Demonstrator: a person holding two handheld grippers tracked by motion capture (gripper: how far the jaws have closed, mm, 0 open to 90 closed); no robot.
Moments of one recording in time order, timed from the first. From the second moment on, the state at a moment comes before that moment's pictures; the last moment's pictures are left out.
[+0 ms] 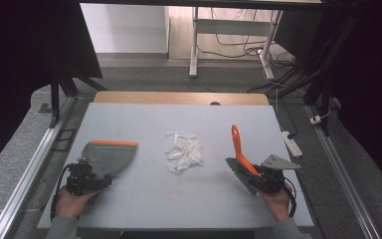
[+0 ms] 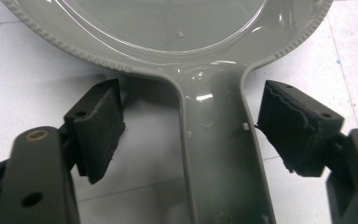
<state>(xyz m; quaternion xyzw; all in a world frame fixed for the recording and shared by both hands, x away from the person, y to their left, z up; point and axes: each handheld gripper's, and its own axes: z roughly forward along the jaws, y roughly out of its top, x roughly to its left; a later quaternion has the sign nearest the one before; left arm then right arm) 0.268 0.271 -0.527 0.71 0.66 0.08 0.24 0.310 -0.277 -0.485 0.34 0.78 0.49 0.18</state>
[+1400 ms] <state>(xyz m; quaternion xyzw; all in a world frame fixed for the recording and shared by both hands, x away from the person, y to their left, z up) 0.268 0.280 -0.530 0.70 0.66 0.08 0.29 0.310 -0.276 -0.486 0.34 0.79 0.48 0.19</state>
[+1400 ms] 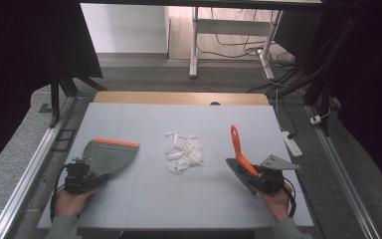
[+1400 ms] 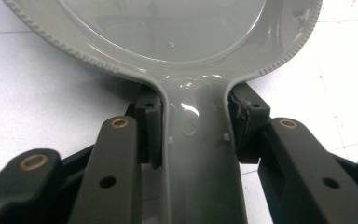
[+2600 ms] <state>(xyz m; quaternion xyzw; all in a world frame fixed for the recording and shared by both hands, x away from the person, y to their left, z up) 0.270 0.301 -0.515 0.71 0.57 0.08 0.40 0.308 -0.287 -0.478 0.36 0.76 0.51 0.18</state>
